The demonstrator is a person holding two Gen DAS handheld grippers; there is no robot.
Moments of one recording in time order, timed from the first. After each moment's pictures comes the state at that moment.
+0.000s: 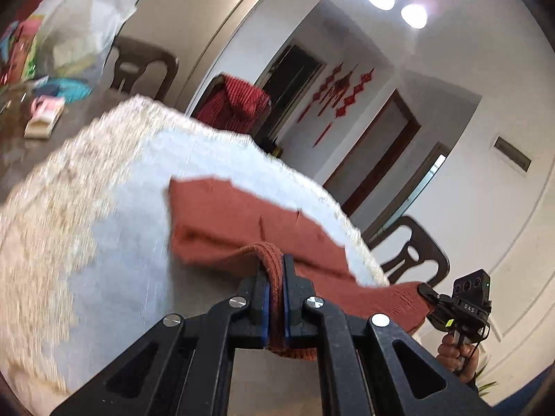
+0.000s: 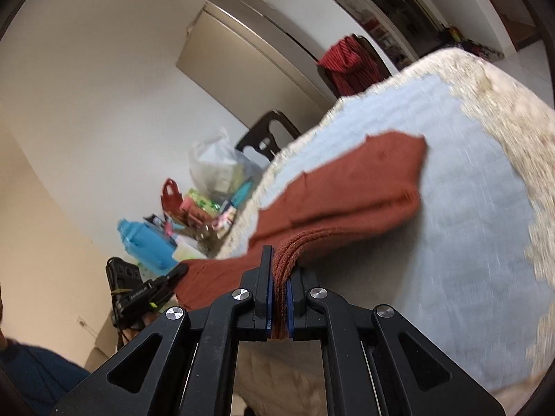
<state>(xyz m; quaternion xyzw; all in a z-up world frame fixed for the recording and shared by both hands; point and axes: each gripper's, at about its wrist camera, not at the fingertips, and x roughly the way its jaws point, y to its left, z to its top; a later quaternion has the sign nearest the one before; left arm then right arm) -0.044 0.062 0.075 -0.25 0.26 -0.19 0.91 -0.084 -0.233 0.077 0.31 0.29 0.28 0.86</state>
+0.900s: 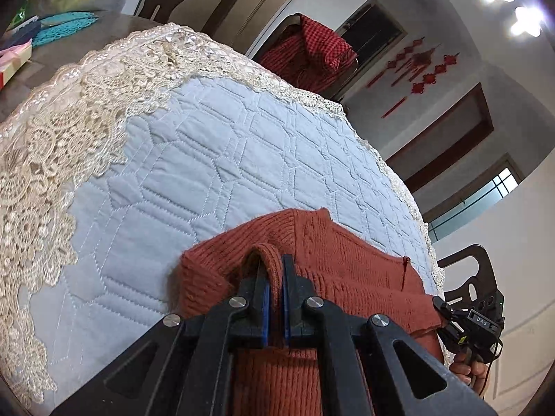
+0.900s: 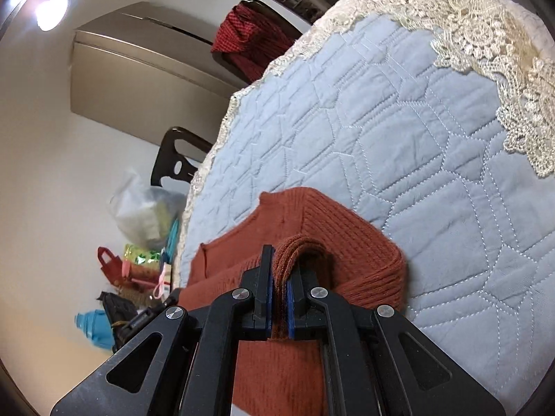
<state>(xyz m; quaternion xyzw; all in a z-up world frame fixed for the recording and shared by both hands) 0.181 0.065 -0.004 -0.28 0.41 -0.10 0.86 0.132 -0.272 0.001 0.40 0.42 0.16 0.80</state>
